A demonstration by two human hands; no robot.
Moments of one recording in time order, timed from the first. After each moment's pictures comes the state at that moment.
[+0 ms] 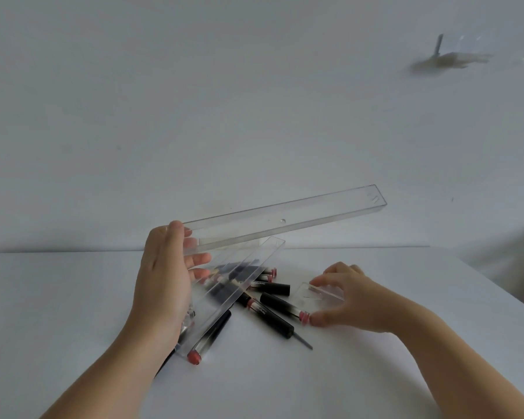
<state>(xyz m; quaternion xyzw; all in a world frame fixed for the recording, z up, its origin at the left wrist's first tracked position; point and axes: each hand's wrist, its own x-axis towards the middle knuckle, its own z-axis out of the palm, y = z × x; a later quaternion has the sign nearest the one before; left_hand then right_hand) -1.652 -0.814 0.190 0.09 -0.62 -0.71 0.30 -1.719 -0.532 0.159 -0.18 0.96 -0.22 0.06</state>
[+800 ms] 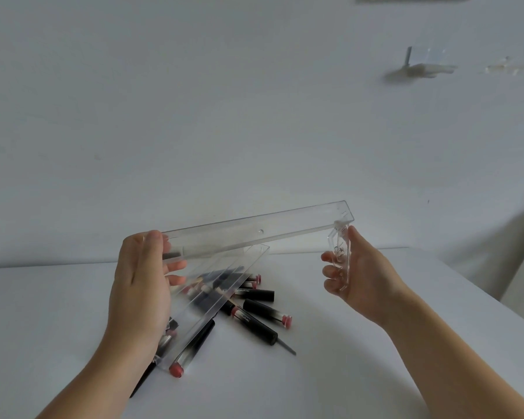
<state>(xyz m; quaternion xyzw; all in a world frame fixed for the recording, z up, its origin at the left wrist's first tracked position) -1.652 -0.818 0.187 0.05 -0.66 -0.67 0.34 -1.728 -0.524 0.181 0.02 0.51 -0.86 0.08</state>
